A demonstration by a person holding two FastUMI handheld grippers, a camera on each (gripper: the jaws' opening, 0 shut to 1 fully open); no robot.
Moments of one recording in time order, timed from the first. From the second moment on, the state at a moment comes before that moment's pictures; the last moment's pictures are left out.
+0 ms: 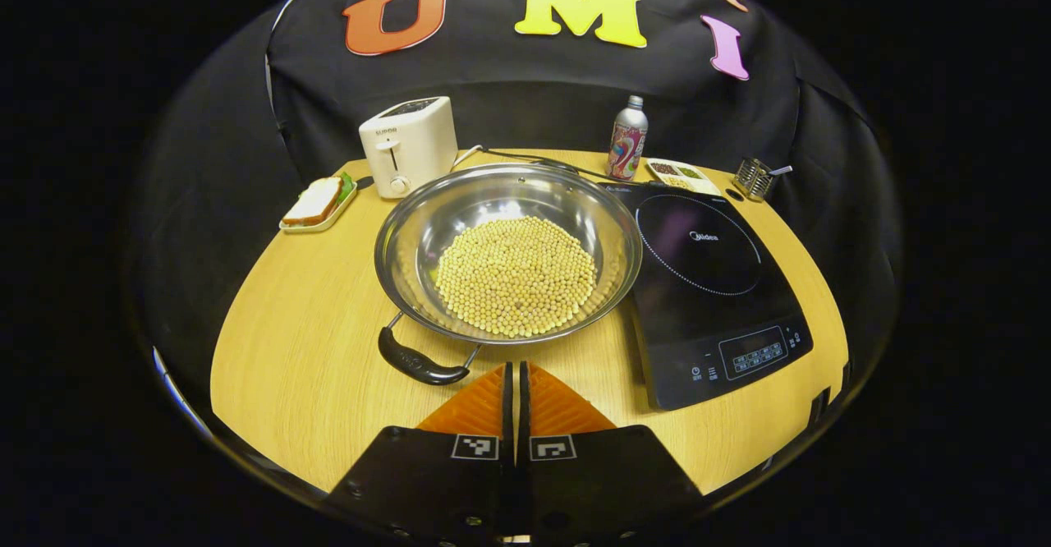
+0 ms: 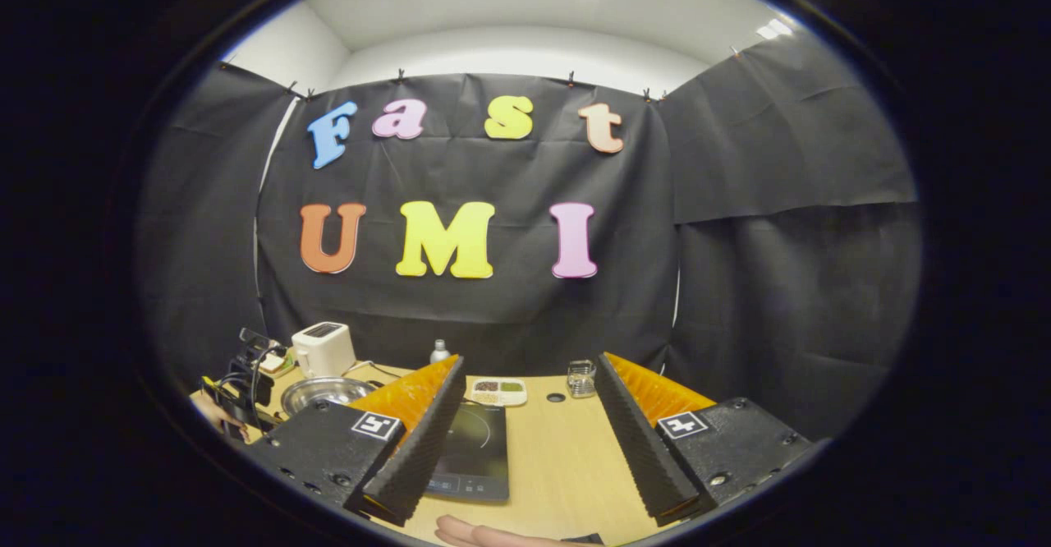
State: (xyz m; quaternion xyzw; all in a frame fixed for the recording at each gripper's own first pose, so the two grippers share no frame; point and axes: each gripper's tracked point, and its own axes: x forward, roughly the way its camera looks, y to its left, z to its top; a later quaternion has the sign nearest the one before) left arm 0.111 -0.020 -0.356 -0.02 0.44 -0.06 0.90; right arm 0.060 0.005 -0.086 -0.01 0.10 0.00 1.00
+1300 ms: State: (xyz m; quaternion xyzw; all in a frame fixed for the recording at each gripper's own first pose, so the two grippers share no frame) left arm 0.144 0.059 -0.395 -0.08 0.49 0.01 0.87; right arm 0.063 0.031 -0.035 -0.01 0.03 0.00 1.00
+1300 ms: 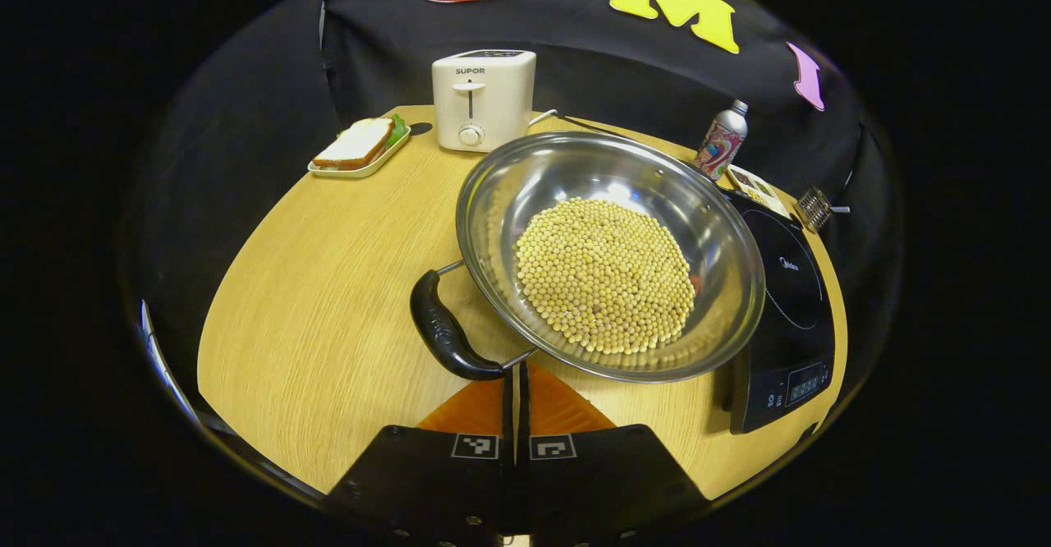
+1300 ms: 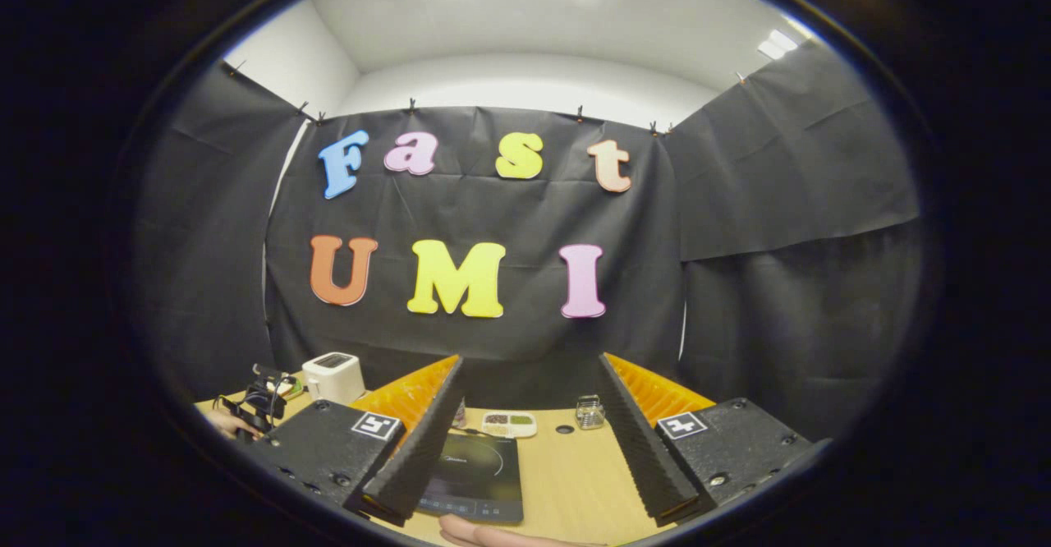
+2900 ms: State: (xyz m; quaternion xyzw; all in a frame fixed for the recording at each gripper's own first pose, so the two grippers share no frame) left arm 0.252 0.144 -0.419 -0.08 0.49 0.07 0.86; right arm 0.164 0.078 -0.141 0.01 0.10 -0.02 0.99
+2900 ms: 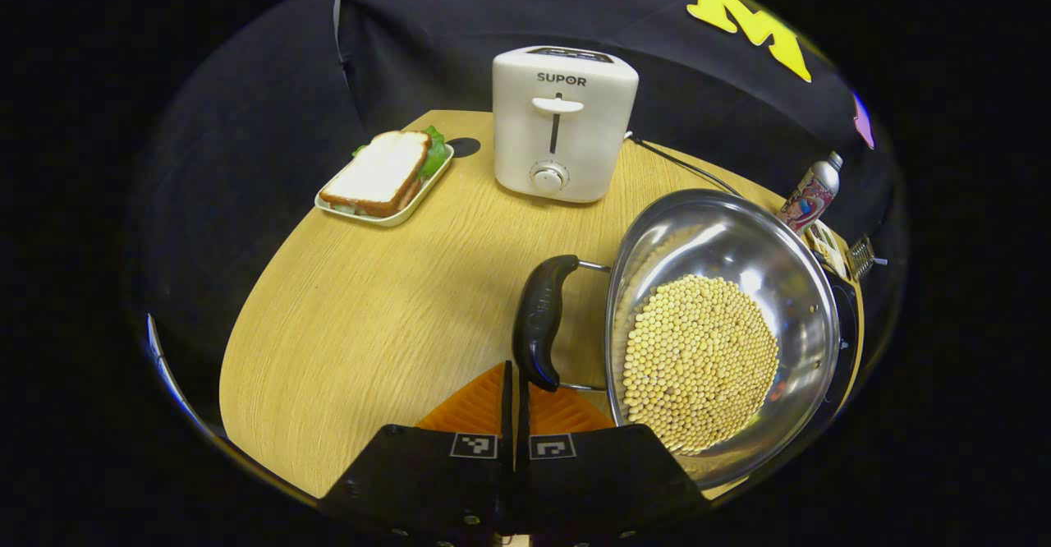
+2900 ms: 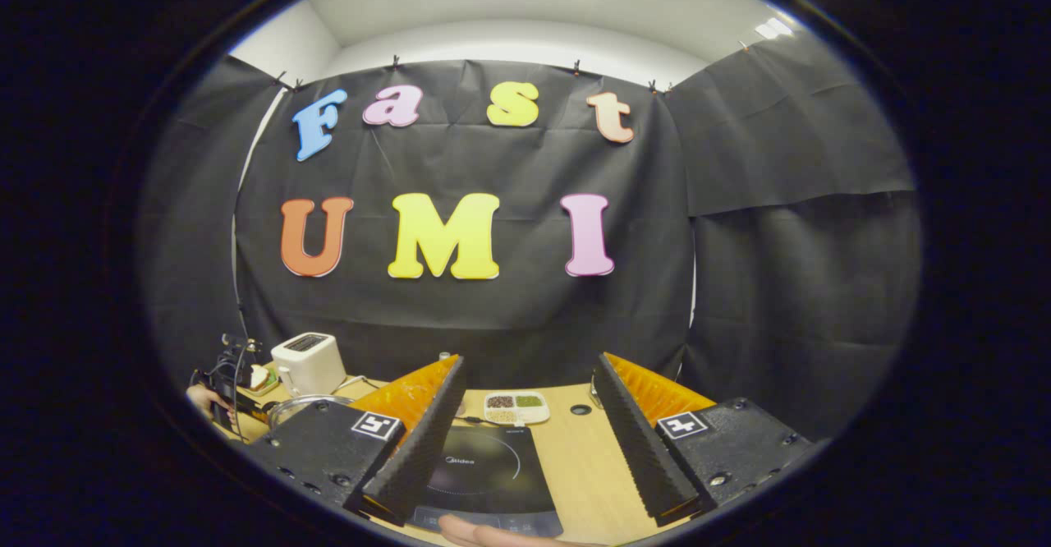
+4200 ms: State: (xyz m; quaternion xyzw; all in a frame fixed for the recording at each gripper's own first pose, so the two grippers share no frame) left arm 0.278 0.116 -0.329 -0.06 0.32 0.01 0.95; right arm 0.238 0.235 -0.363 -0.01 0.33 0.09 0.94
